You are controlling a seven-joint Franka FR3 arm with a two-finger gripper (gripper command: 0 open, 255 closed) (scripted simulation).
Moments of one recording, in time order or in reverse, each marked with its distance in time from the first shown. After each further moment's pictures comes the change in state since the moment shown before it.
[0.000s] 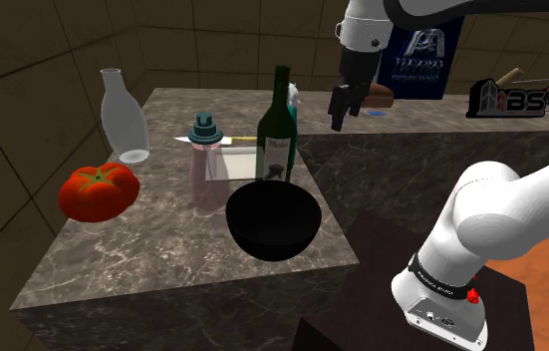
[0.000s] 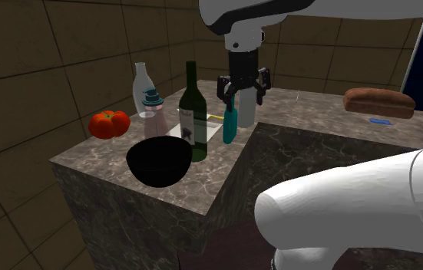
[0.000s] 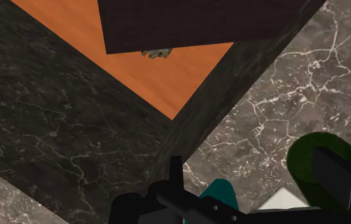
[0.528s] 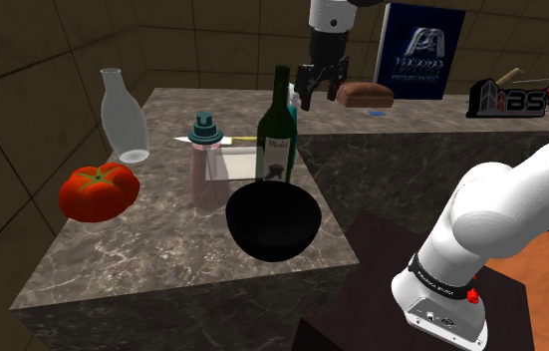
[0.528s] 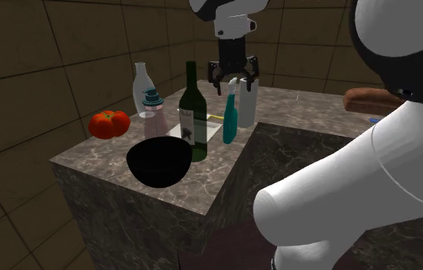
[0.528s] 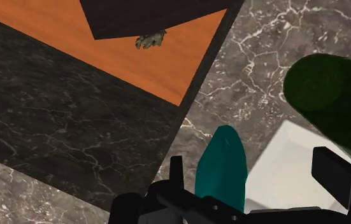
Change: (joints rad) arm -0.066 0.242 0.042 0.223 0.013 0.030 0.184
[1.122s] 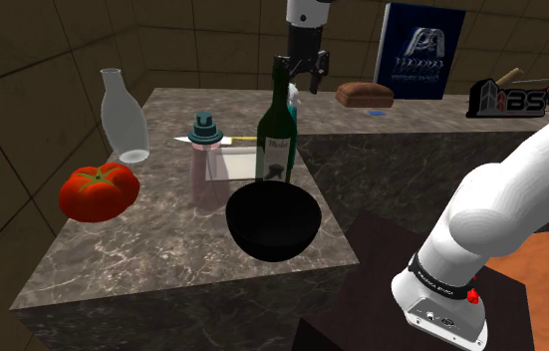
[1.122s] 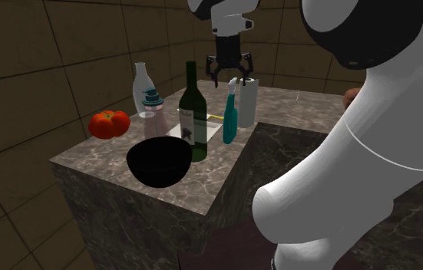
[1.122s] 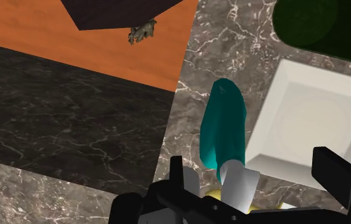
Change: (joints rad) arm -0.054 0.196 0.016 0.170 -0.010 0.035 0.162
